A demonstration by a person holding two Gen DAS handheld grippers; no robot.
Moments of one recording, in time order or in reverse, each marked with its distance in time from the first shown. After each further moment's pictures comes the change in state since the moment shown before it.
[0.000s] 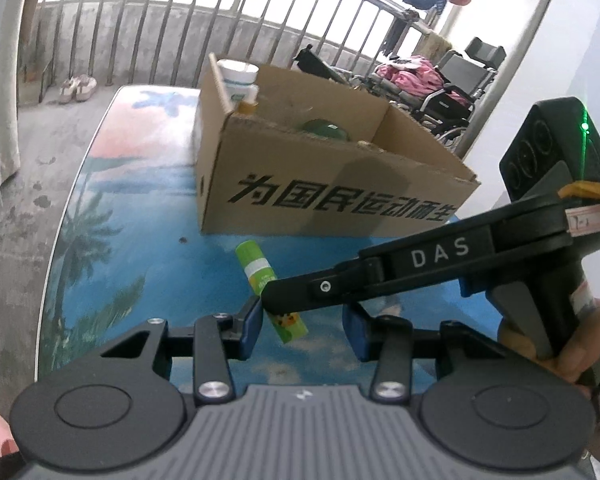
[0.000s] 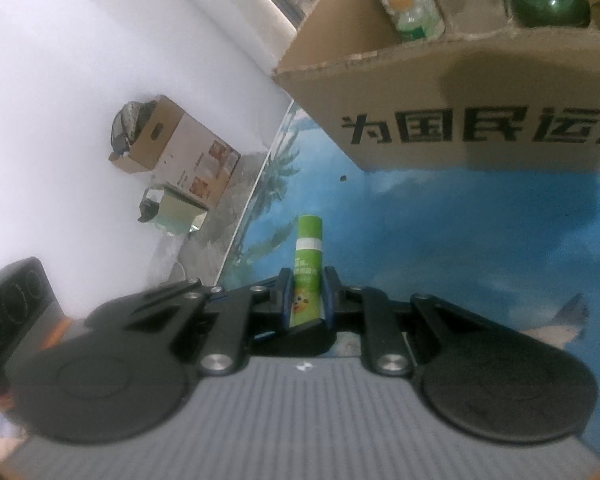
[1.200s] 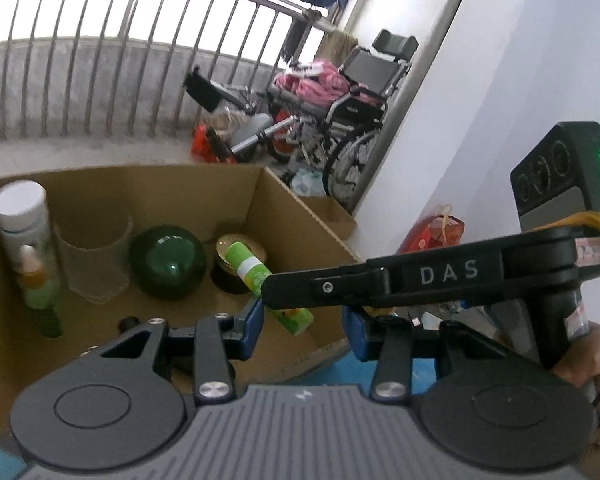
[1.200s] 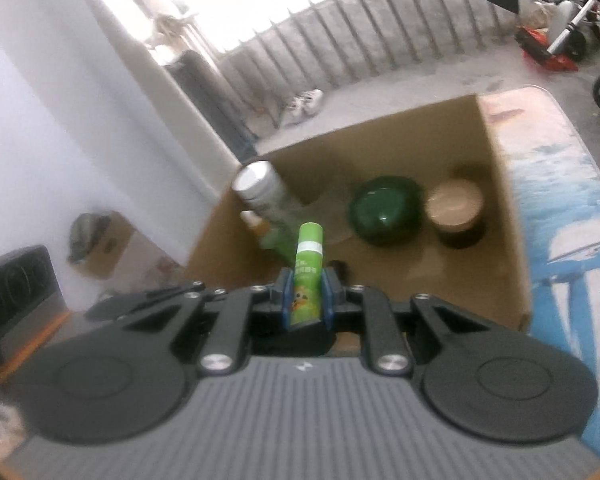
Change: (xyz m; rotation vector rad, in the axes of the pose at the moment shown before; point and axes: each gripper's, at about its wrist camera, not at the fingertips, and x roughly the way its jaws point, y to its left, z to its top) left arm 0.121 -0.097 0.135 0.163 -0.004 -0.239; right arm -0.137 -0.093 0.102 0.021 -0.304 -0.165
